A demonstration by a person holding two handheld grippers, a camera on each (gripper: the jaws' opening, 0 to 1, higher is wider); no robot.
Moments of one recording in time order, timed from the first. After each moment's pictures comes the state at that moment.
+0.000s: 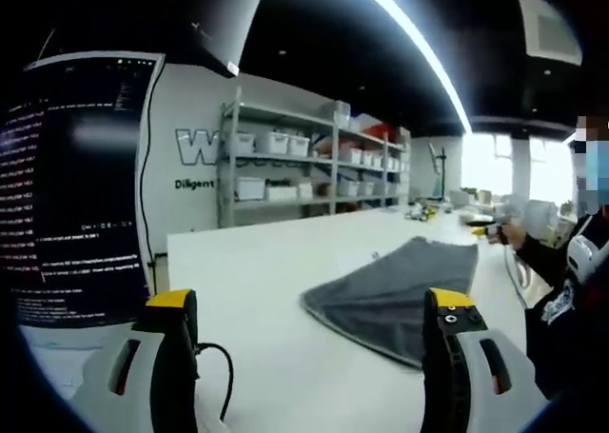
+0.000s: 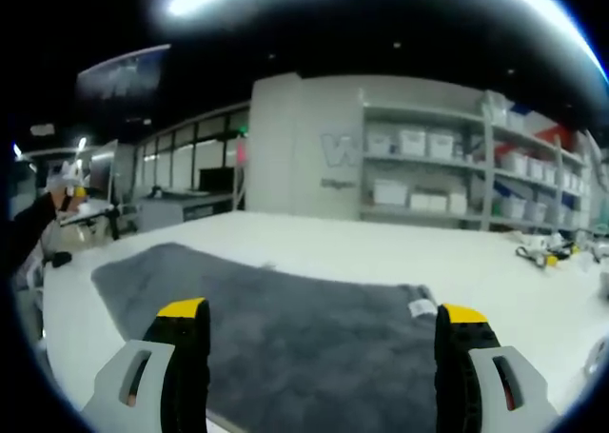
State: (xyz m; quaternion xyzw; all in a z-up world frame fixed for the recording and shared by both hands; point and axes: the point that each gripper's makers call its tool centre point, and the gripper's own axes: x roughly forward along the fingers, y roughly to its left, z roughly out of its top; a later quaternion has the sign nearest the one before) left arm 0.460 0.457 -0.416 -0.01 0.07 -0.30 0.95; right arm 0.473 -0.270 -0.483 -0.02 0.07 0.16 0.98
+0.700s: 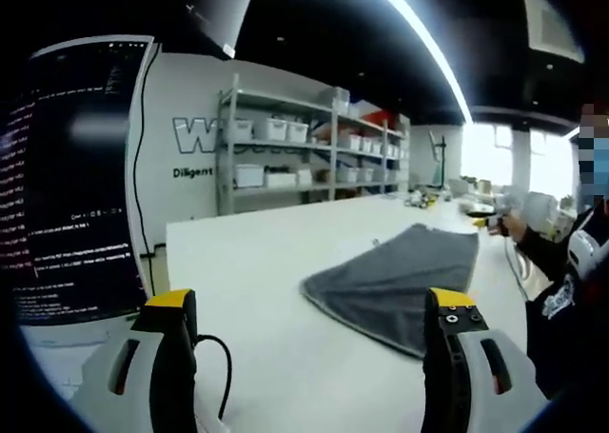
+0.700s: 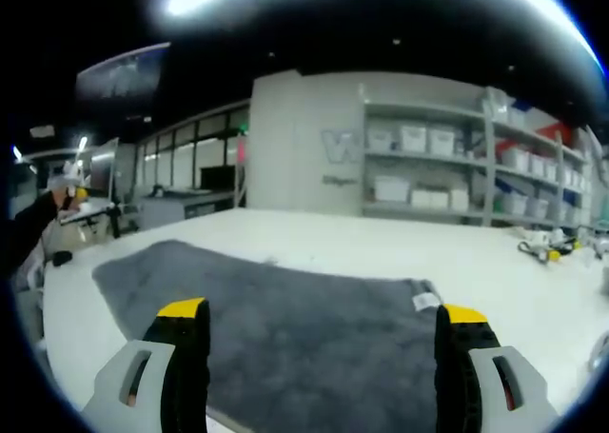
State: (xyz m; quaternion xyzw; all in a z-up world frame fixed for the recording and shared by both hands) left arm 0.463 0.455 -0.426 0.01 0.09 -0.30 0.95; right arm 0.473 -0.268 -0.493 -0.02 0.08 0.16 0.98
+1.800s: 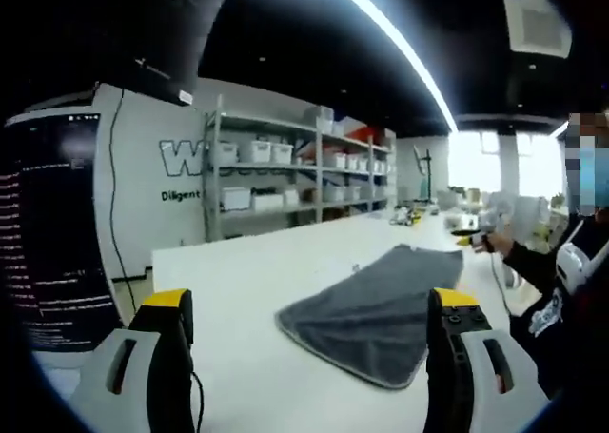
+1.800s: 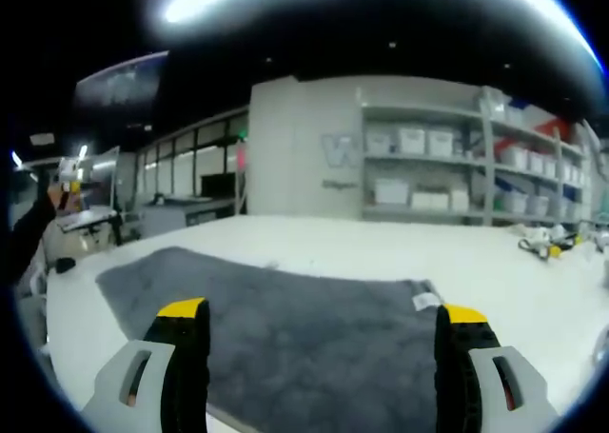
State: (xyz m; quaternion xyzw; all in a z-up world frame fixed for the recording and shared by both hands) left arm 0.438 0.439 -0.367 0.00 0.04 -0.31 0.95; right arm 0.469 -0.271 -0.492 -0.01 0.07 0.16 0.98
